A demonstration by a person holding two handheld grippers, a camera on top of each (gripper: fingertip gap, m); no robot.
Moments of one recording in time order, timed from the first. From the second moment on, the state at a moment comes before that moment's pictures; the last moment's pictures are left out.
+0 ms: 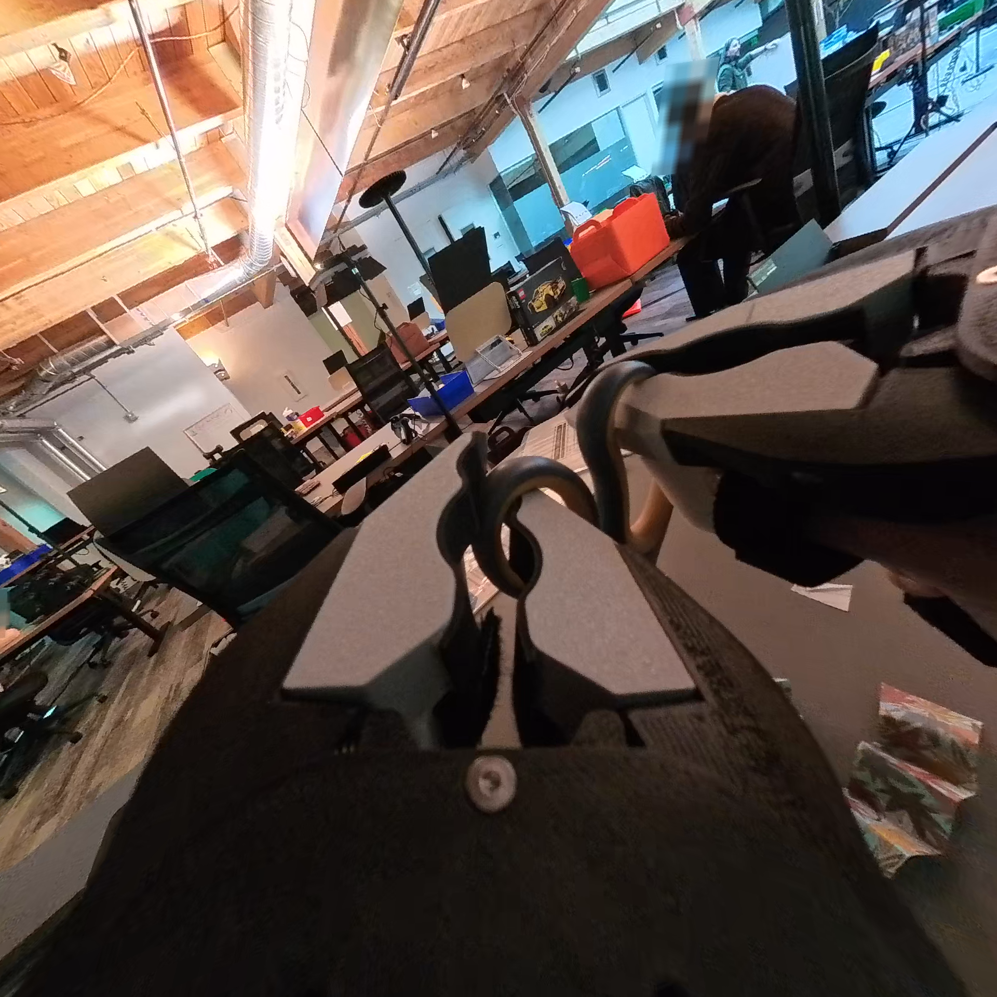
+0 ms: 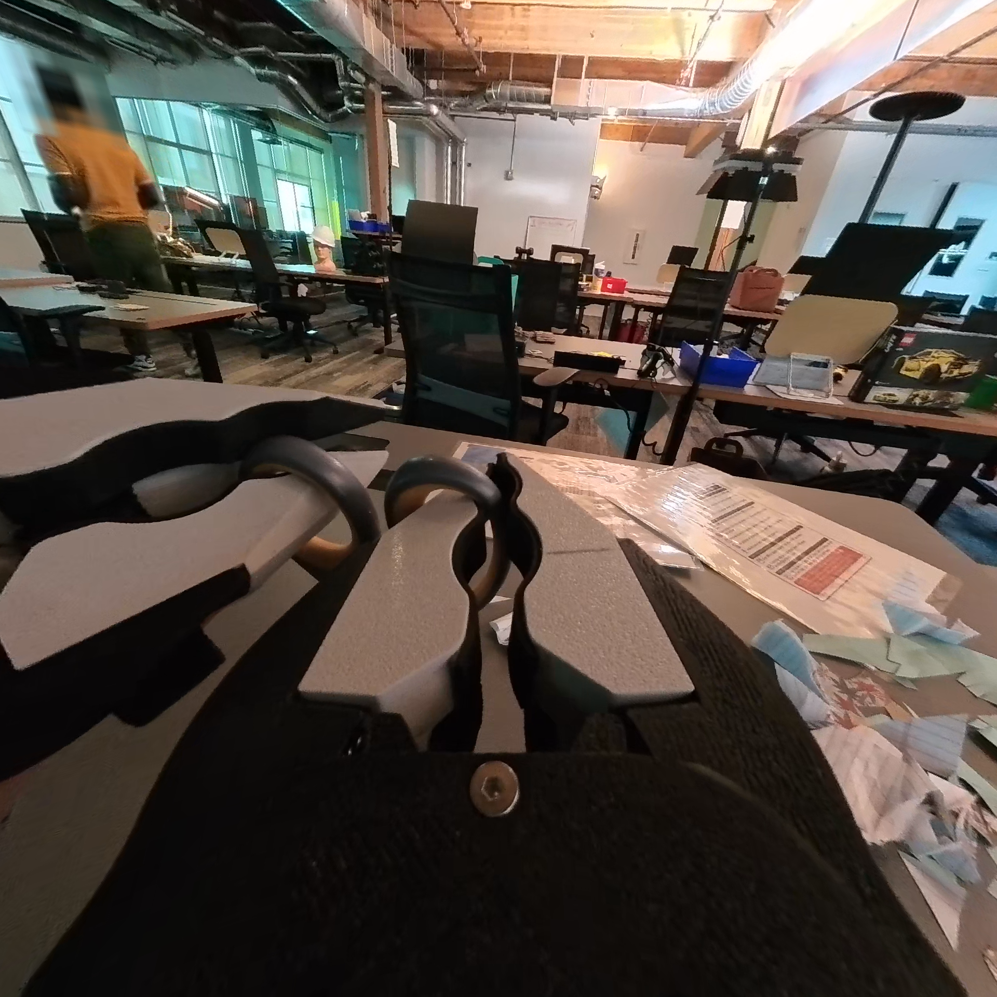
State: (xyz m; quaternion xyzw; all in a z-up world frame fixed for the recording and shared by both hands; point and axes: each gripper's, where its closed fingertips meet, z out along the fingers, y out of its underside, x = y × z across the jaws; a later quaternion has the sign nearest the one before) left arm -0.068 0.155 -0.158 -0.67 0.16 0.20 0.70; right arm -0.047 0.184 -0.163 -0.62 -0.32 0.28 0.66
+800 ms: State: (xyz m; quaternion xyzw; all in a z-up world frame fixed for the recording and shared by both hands) left arm -0.059 0.157 -0.162 -0.66 0.19 0.20 0.70; right arm -0.038 0.185 -0.158 -0.60 -0.33 0.25 0.68
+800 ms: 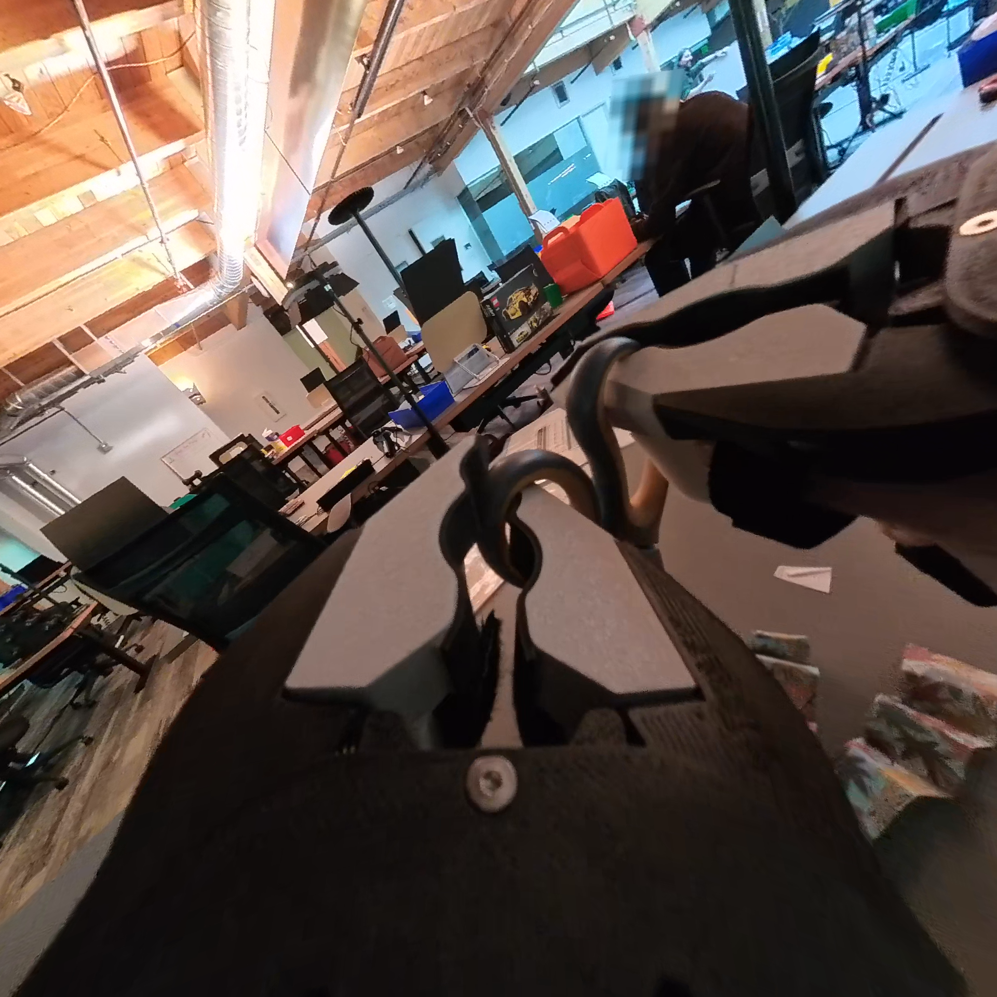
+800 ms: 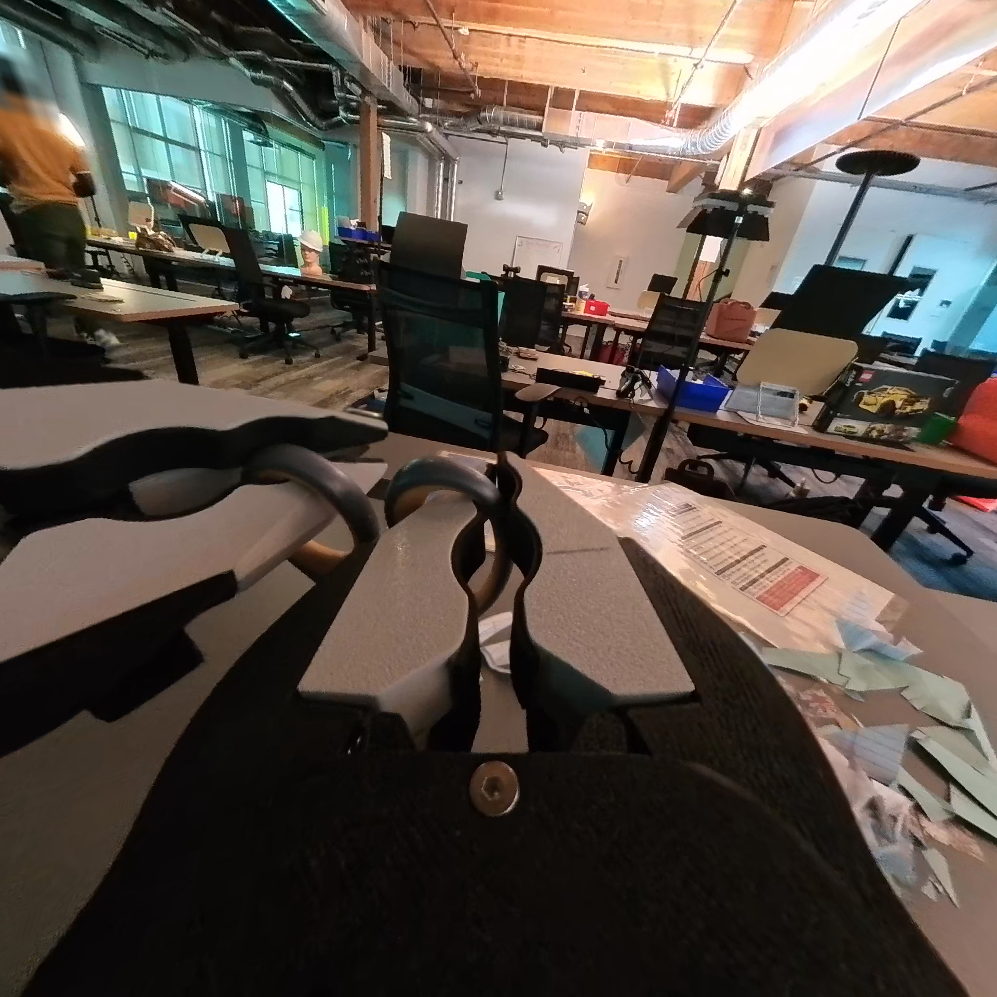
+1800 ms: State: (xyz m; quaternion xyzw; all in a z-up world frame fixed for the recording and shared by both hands) left arm -0.094 0.161 -0.159 -0.67 0.16 0.15 0.71; right arm -0.009 0.214 -0.164 -0.62 -0.28 0.30 0.67
